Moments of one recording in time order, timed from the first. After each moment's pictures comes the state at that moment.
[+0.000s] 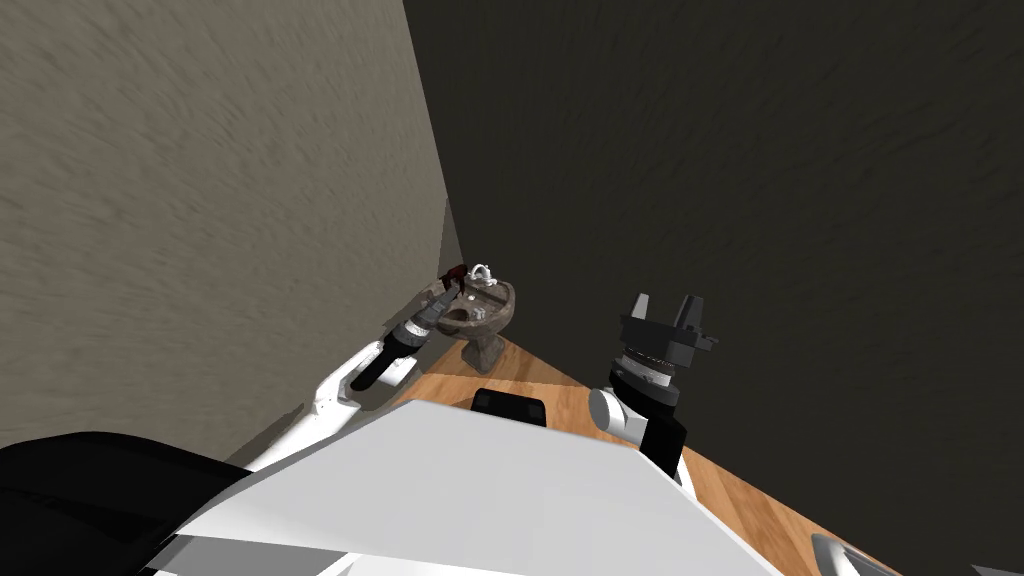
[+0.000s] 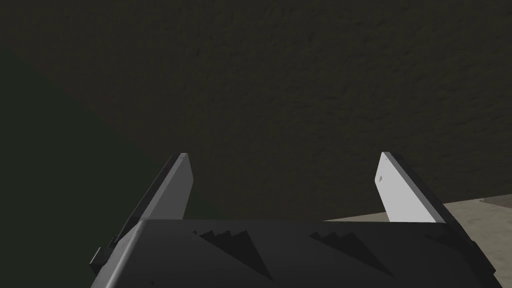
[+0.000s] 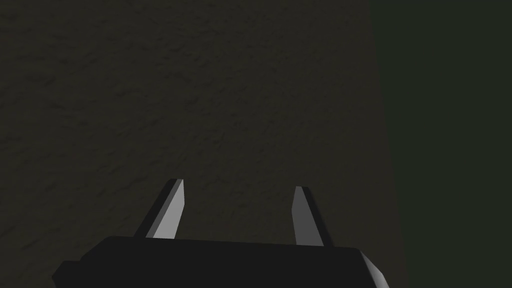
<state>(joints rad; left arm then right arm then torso) 0.41 0.58 0.01 -2.11 -0.14 -0.58 -0.08 0.47 0.04 0.01 -2.29 -0.10 -0.63 -0.15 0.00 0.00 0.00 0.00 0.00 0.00</state>
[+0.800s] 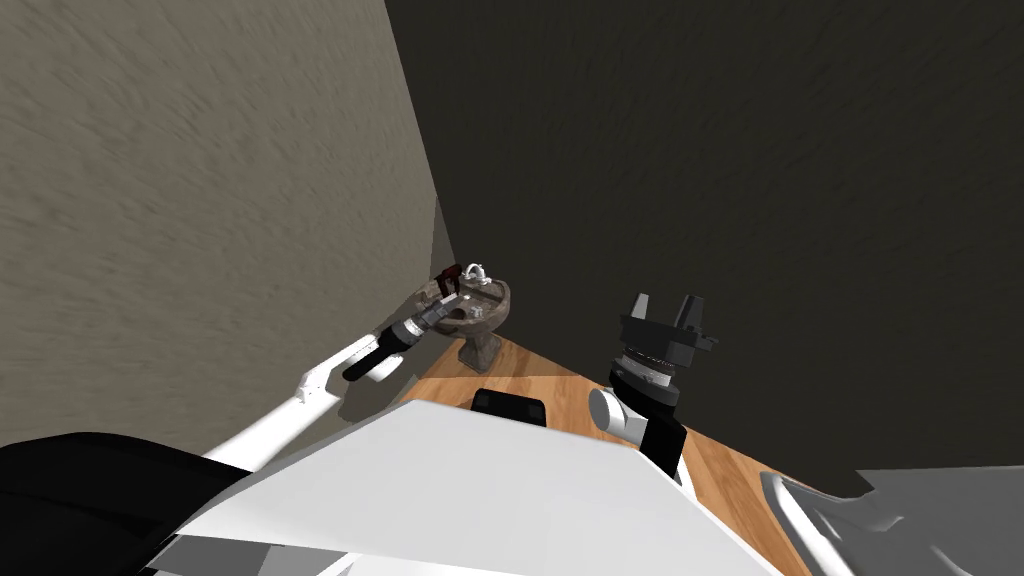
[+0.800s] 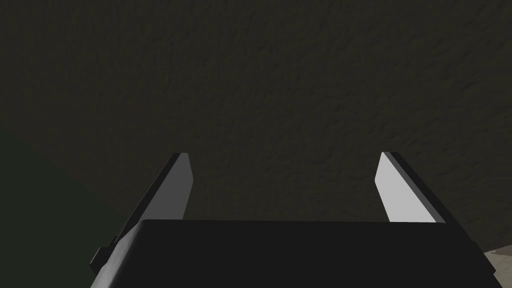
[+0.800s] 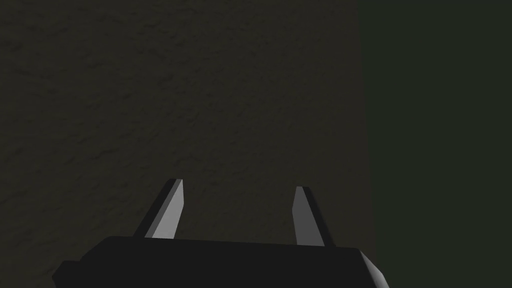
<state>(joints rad) 0.40 0.79 0.00 -1.98 -0.20 -0.56 -0.08 0.47 0.04 0.01 -2.29 -0.10 -0.63 -0.15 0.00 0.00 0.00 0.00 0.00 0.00</state>
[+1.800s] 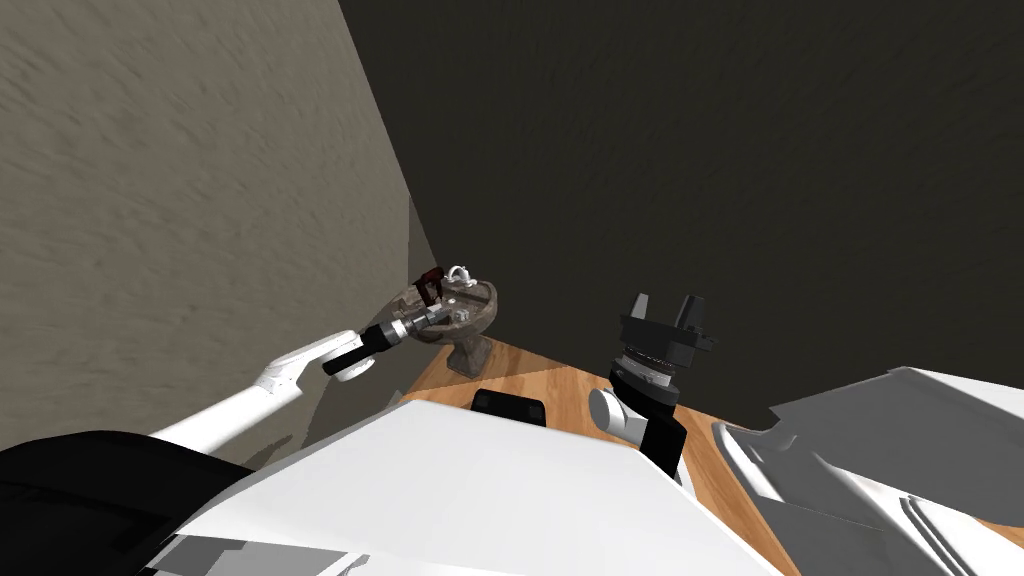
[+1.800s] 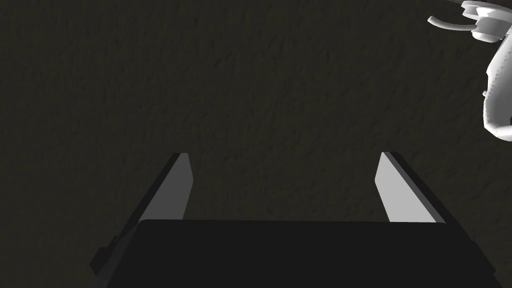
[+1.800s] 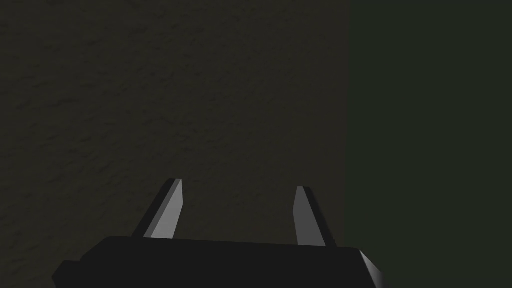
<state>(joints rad) 0.44 1.03 0.01 -1.80 -0.29 -0.49 -0.08 0.47 0.04 0.01 -2.29 -0.10 -0.63 -0.15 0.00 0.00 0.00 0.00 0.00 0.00</state>
